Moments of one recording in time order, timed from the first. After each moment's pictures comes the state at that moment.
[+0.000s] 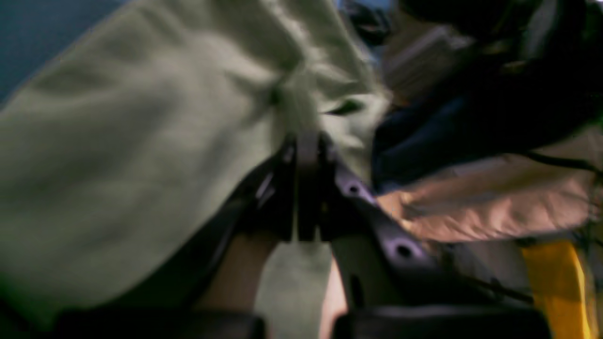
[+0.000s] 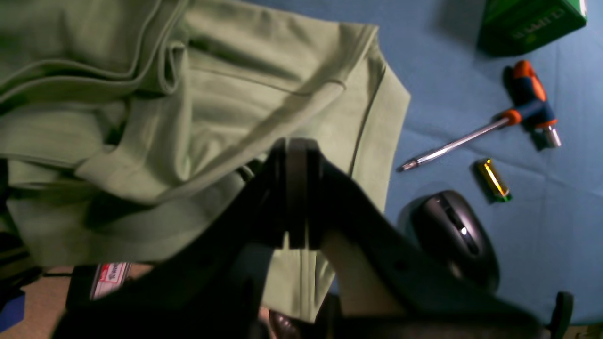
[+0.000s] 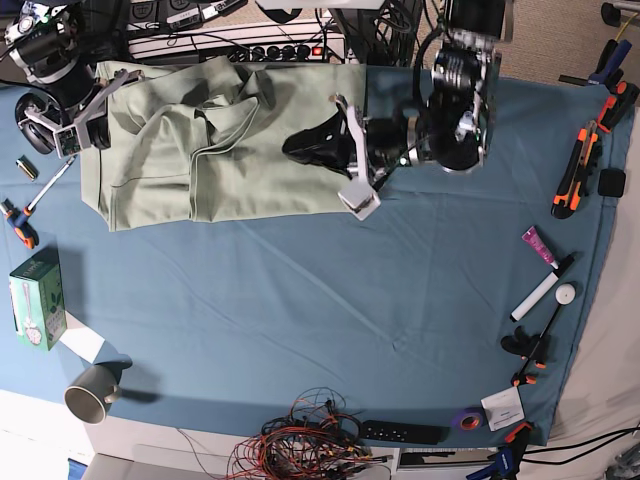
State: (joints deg) left arm 6.5 0.3 7.9 95.1 -53.1 -43.1 62.6; right arm -32.6 14.0 43.6 127.0 25.0 40.1 -54.1
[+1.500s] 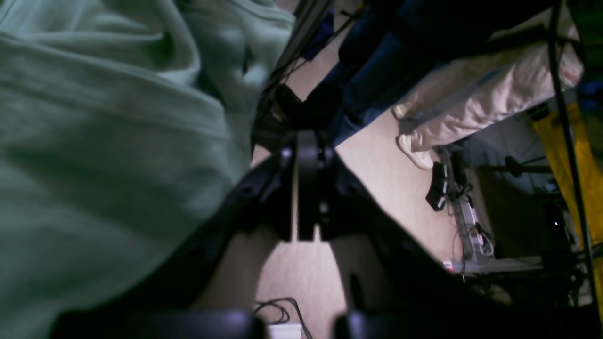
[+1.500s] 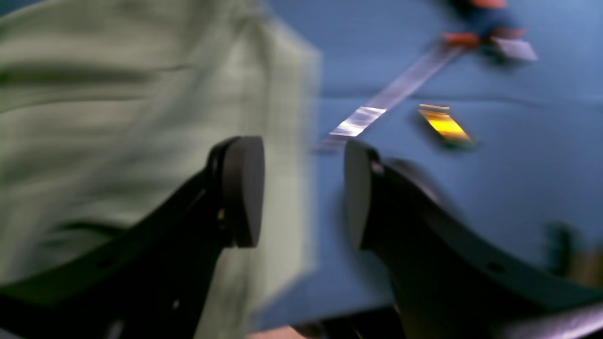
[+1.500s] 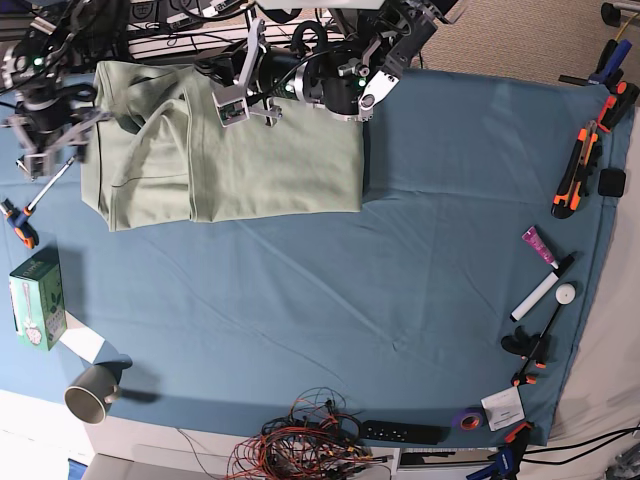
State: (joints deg) left arm 8.2 2.7 39.2 95.1 -34.7 -41.0 51.5; right arm -22.8 18.4 43.6 109.7 13.6 26.8 -49.5
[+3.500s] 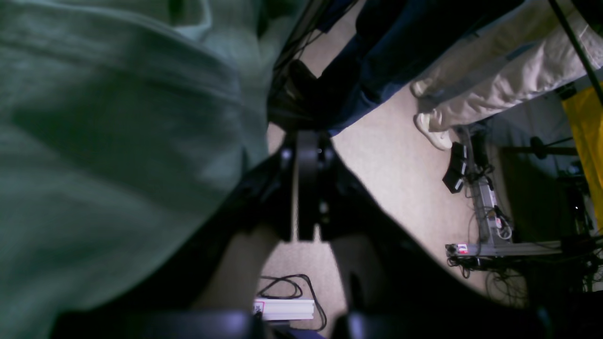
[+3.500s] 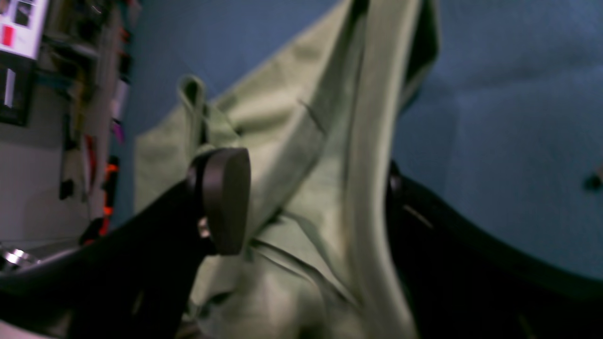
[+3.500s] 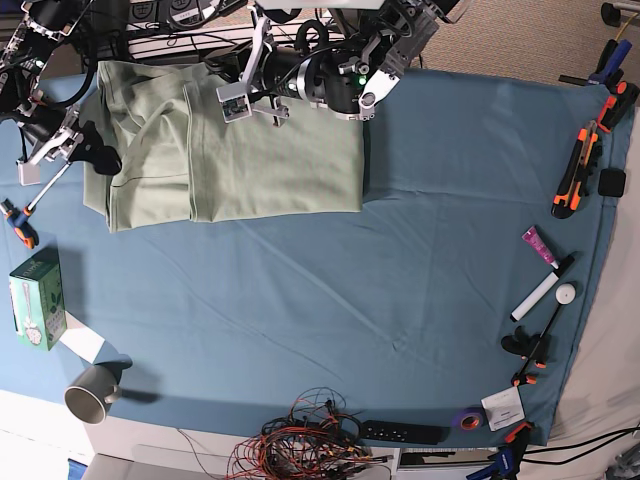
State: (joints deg) left arm 8.3 2.6 39.0 95.1 -30.7 -41.0 52.9; right arm -11.1 29.4 43.8 70.9 77.9 39.8 -78.0
